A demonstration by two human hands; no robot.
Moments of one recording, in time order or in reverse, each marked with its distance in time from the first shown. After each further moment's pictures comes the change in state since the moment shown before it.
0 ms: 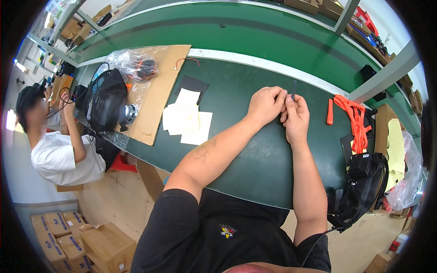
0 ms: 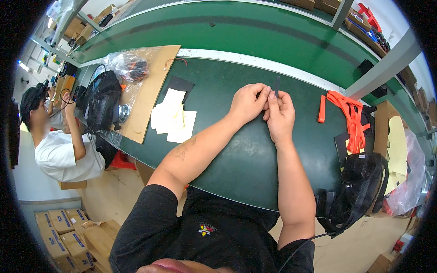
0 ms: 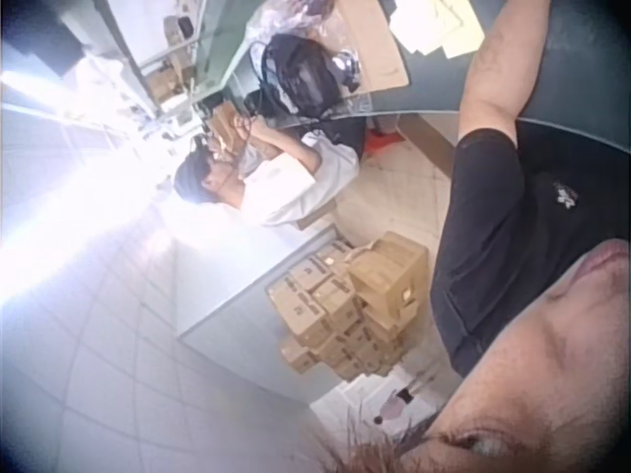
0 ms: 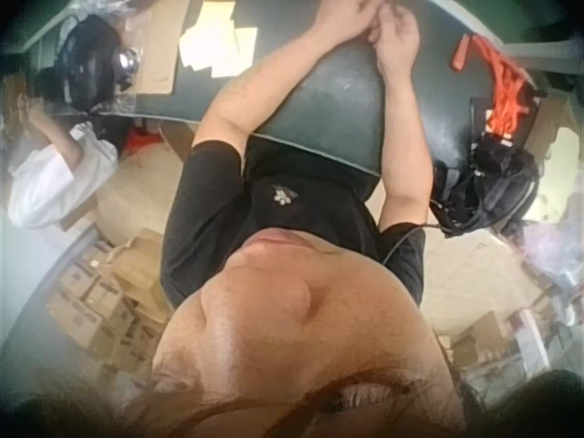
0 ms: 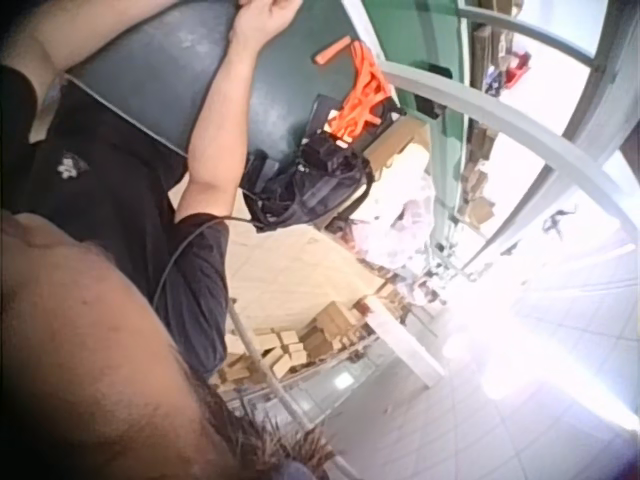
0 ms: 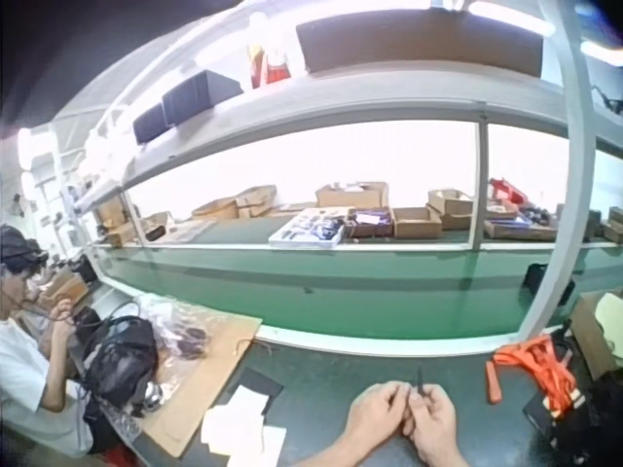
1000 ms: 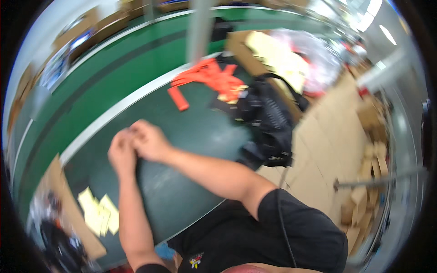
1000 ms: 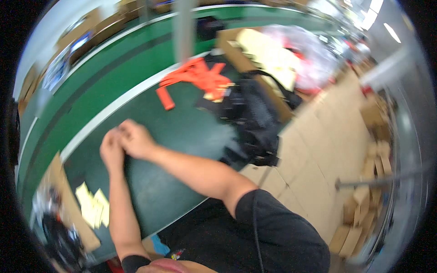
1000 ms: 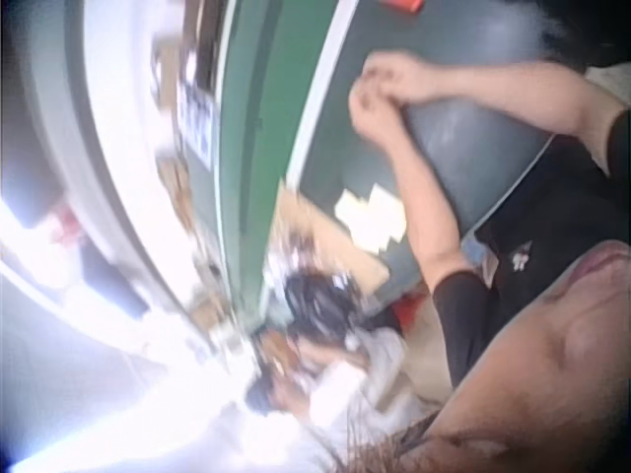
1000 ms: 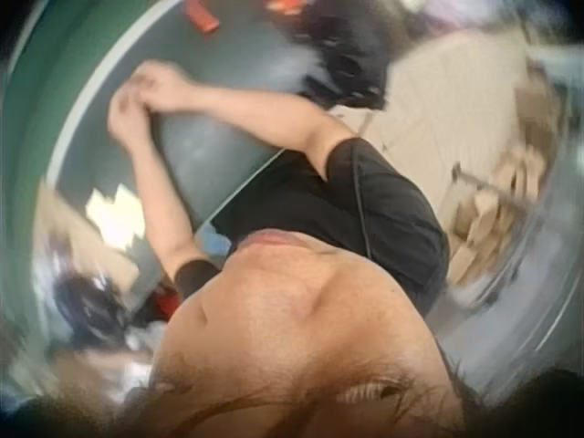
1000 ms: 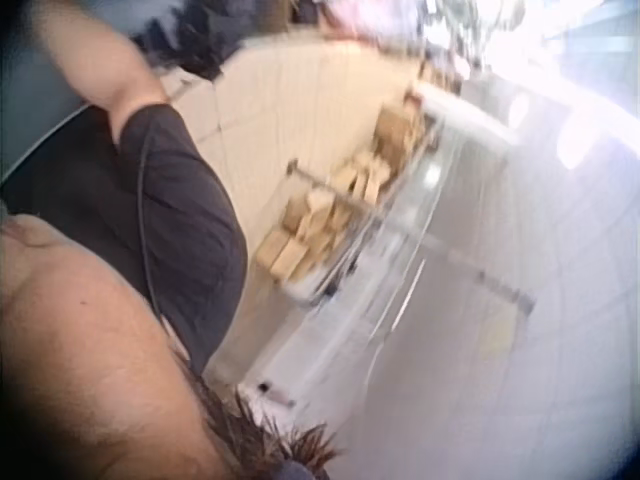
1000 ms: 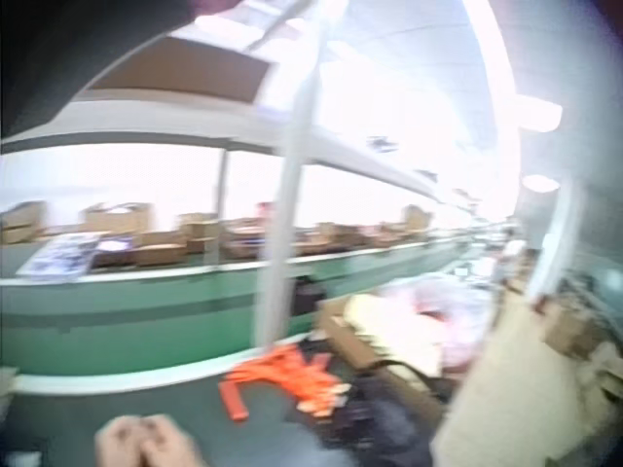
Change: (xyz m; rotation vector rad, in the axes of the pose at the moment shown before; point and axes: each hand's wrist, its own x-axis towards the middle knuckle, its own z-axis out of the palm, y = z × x) left_hand -0.002 -0.031 0.000 -0.111 -0.080 -0.125; right_hand 0.005 0.027 0.002 -0.251 0.090 -0.245
